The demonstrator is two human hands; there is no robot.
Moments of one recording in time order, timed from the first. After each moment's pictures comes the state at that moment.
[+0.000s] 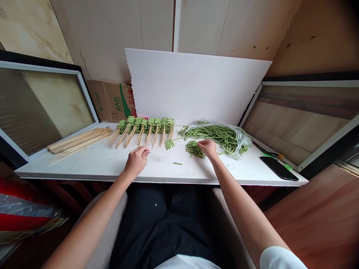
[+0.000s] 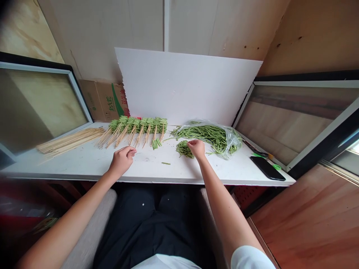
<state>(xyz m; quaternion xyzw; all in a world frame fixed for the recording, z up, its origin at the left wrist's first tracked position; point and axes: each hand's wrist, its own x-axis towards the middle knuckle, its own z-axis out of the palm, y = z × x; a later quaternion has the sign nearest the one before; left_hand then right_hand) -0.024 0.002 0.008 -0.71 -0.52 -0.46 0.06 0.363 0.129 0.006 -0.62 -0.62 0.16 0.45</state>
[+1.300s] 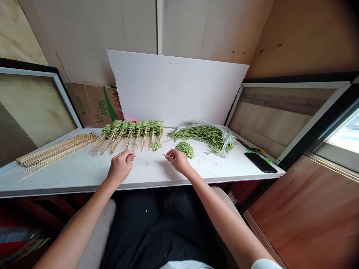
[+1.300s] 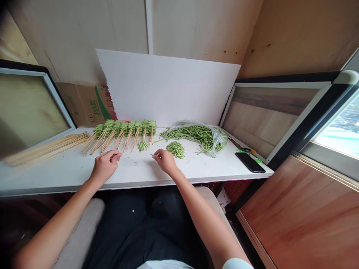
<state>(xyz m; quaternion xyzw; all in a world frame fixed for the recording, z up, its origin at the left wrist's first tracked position) -0.032 0.002 0.009 -0.71 -0.53 -0.46 0.06 0.267 0.041 0.009 -0.48 -0.76 0.22 0.38</state>
